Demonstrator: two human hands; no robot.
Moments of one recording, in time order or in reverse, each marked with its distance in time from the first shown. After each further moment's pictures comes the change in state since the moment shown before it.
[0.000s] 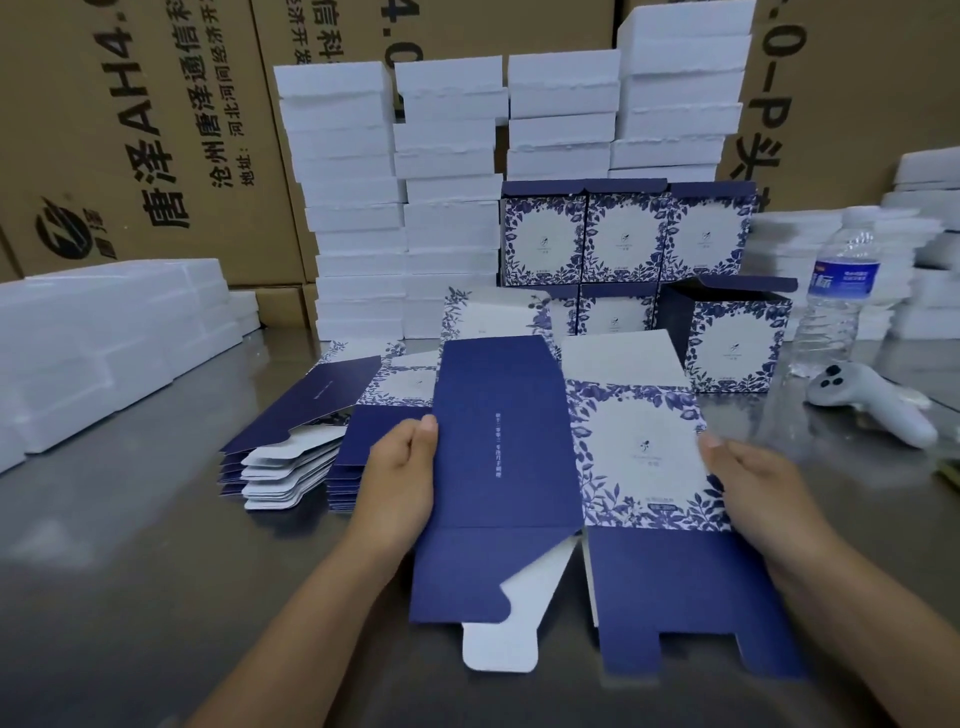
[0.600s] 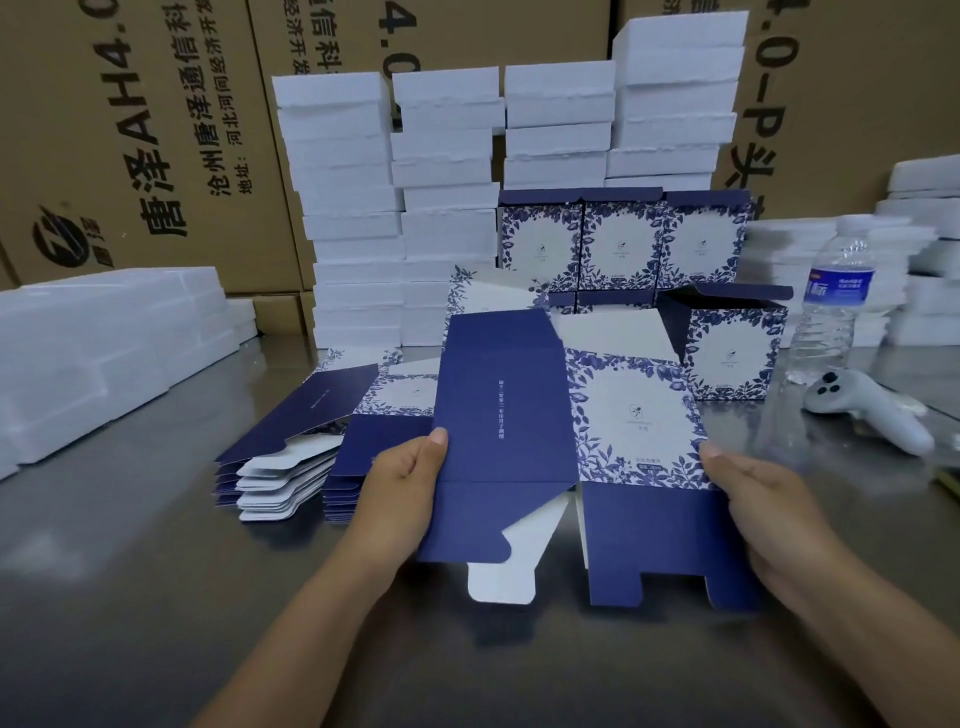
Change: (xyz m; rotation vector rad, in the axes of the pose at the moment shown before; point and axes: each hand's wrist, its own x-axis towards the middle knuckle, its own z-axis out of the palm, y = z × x) left_hand 0.000 0.000 0.000 -0.002 -0.111 -0.067; right_hand 0.002 0.001 -0.002 0.157 -0.040 0.092
